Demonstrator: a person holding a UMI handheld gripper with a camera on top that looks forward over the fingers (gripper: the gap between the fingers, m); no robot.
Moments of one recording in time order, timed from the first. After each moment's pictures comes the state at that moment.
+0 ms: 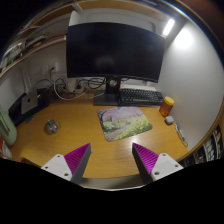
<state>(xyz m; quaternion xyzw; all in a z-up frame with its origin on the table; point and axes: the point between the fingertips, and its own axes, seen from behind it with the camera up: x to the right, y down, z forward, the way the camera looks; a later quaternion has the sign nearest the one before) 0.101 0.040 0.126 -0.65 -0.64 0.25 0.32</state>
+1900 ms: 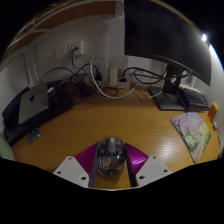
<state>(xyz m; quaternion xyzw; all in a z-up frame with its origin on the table) -0.099 -0.227 -0.017 -0.64 -0.65 0.28 0.29</state>
